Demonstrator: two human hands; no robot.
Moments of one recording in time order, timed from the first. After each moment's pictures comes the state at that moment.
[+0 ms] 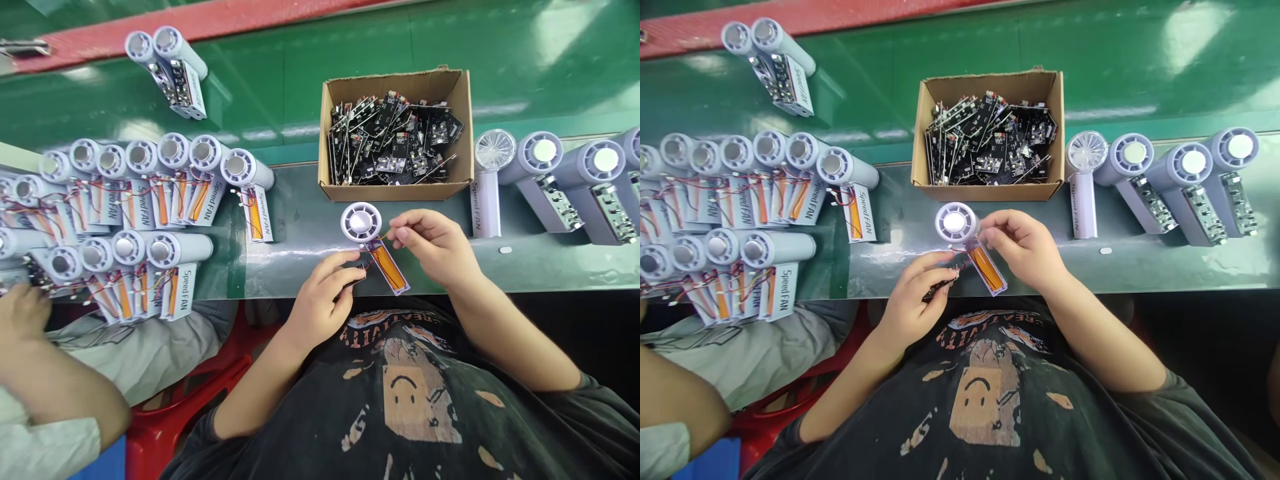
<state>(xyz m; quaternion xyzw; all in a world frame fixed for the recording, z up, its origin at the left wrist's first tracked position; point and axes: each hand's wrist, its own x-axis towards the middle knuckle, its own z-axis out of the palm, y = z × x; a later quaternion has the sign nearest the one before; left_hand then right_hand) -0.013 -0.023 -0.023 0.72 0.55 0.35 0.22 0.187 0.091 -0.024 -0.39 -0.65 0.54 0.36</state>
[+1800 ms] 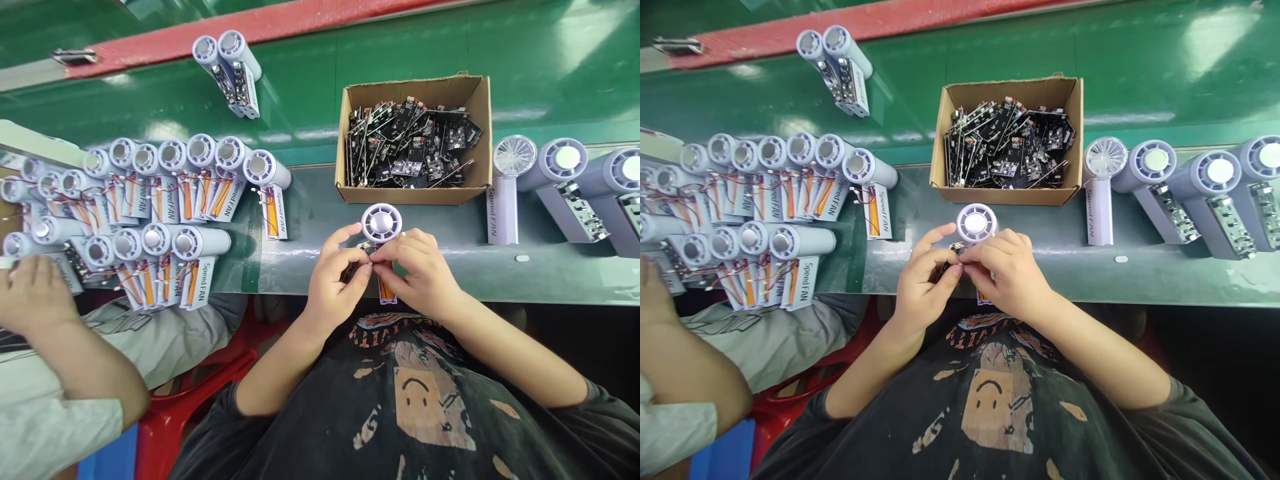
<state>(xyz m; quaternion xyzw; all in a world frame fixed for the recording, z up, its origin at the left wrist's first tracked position) -0.002 -0.002 -0.014 0.61 0.61 0.43 0.26 0.163 0.065 -0.020 -0.33 -0.83 0.29 0.34</state>
